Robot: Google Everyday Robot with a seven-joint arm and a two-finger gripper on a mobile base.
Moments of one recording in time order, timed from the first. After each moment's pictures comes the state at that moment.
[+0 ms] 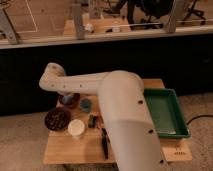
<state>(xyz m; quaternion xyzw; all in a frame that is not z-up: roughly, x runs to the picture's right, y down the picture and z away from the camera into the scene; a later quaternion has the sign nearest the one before) -0.212 0.033 0.873 -0.16 -0.06 -0.52 0.84</state>
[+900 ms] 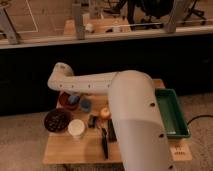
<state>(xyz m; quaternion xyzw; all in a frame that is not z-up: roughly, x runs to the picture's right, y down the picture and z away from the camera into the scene) -0.170 0.018 0.877 -0.16 -0.03 -0.50 0.85</state>
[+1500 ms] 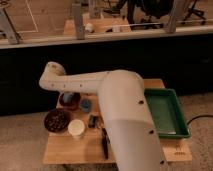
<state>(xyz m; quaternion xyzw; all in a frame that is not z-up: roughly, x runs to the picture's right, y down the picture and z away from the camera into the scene) -0.217 0.015 0.871 -0.13 -0.05 -0.53 0.84</state>
